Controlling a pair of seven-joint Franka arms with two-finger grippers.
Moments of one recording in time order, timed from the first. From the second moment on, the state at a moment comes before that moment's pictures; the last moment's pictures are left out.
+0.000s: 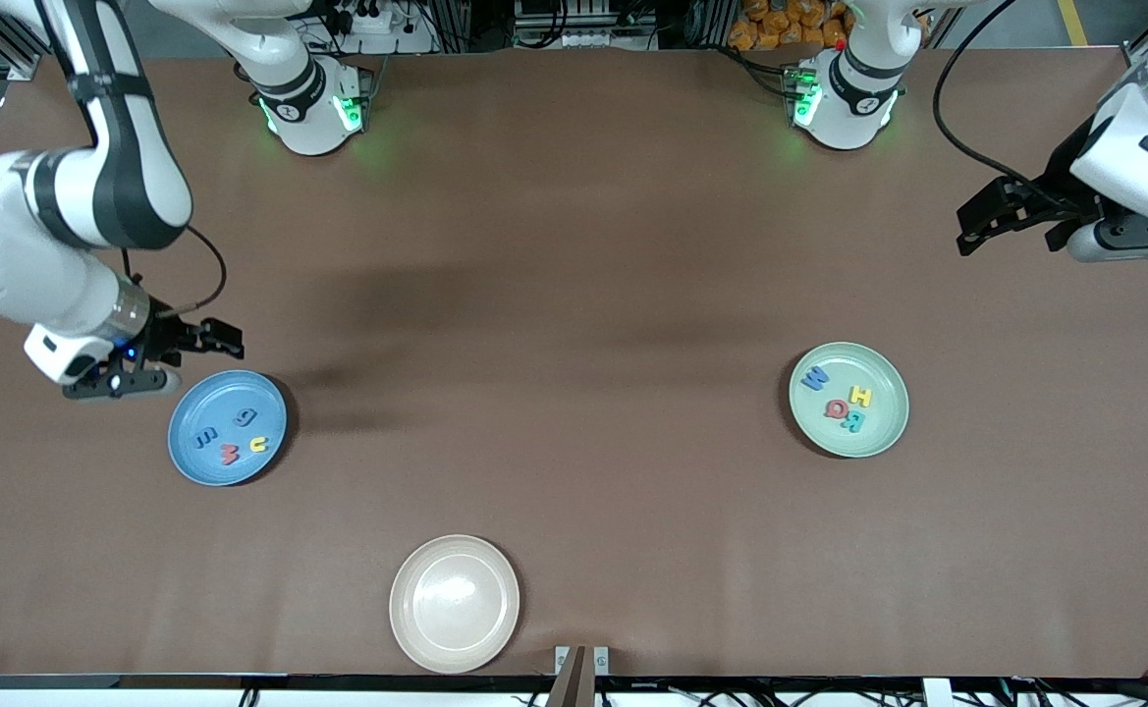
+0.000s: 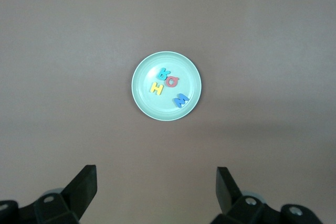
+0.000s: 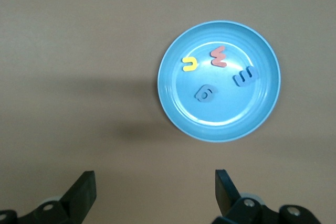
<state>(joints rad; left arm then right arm) 0.03 -0.05 -0.17 -1.60 -0.02 1.59 -0.17 0.00 0.08 0.00 -2.05 0.06 2.12 -0.12</state>
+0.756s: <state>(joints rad) 0.04 -0.05 -0.16 -1.60 -0.02 1.57 -0.15 -0.01 -0.01 -0.01 -1.58 0.05 1.62 -0.12</state>
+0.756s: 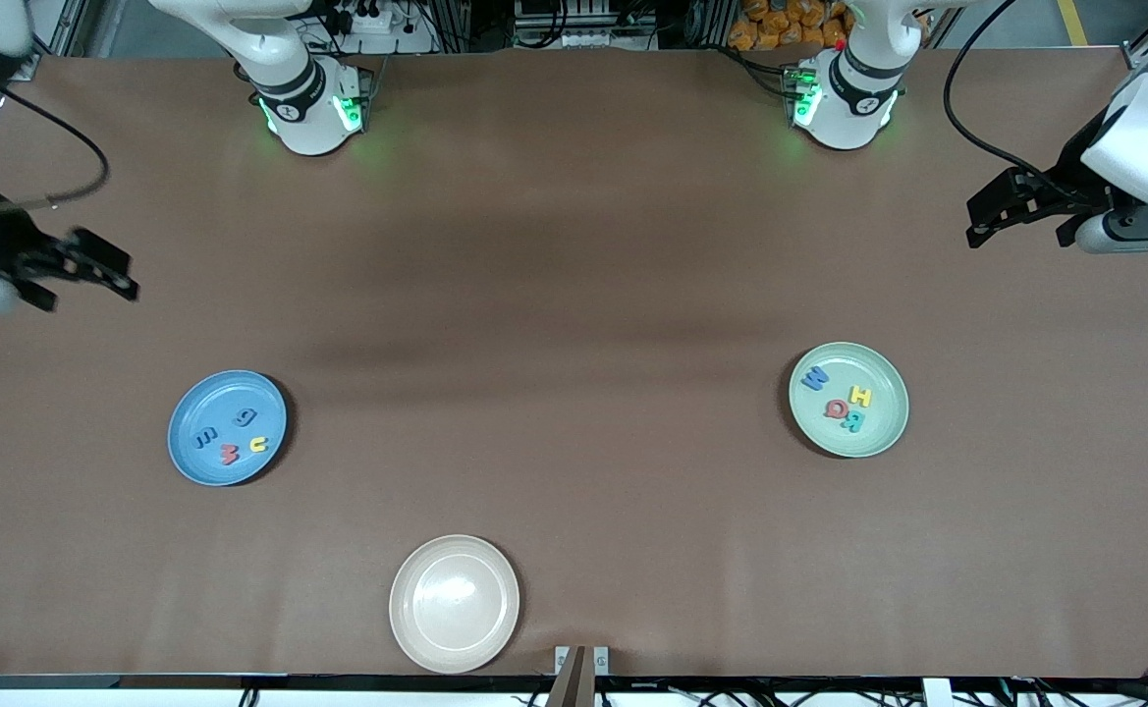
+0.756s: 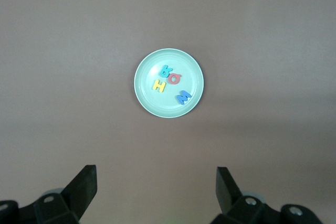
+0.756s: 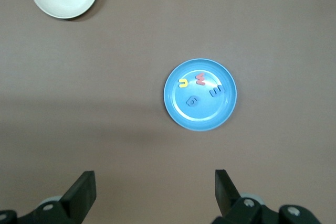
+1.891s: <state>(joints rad) 0.00 -0.05 -0.12 -1.59 0.01 1.57 -0.15 -0.03 0.00 -0.01 -1.51 -0.02 1.51 -0.12</state>
